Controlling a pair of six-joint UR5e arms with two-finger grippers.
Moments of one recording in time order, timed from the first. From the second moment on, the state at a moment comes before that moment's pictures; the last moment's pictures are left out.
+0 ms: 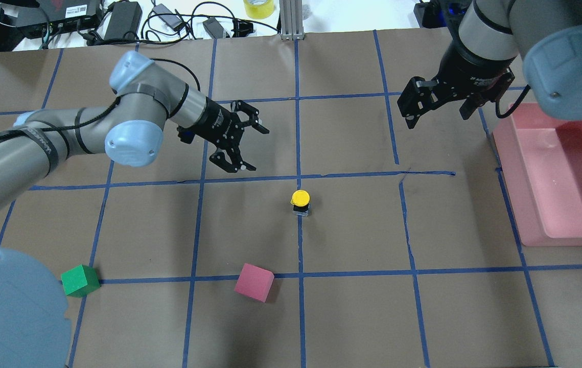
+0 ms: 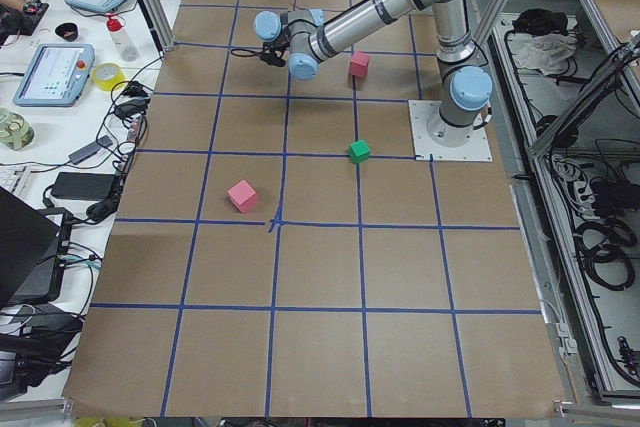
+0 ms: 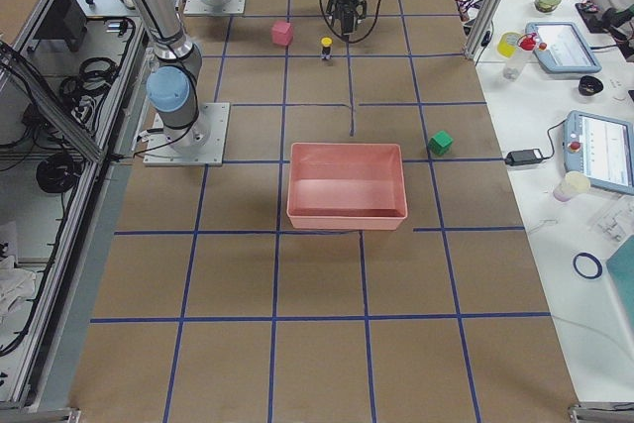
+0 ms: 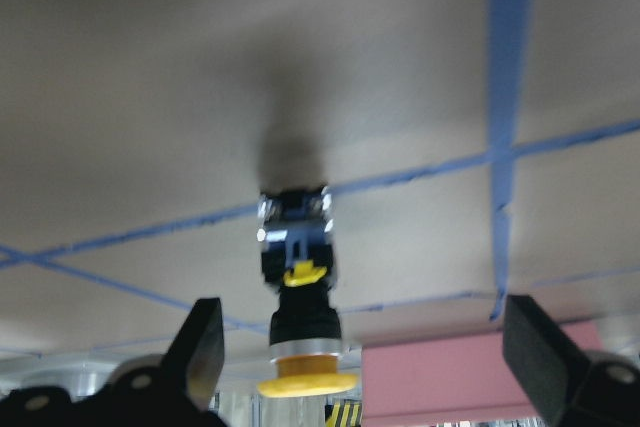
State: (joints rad) left arm -1.55 -1.99 -1.73 -1.07 0.94 -1.10; right arm 1.56 -1.58 1.65 -1.68 -1.53 -0.16
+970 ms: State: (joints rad) left arm -1.43 -1.82 -1.59 -1.29 1.51 -0.25; right arm 1.57 -1.58 1.65 -1.68 -1.53 -0.16
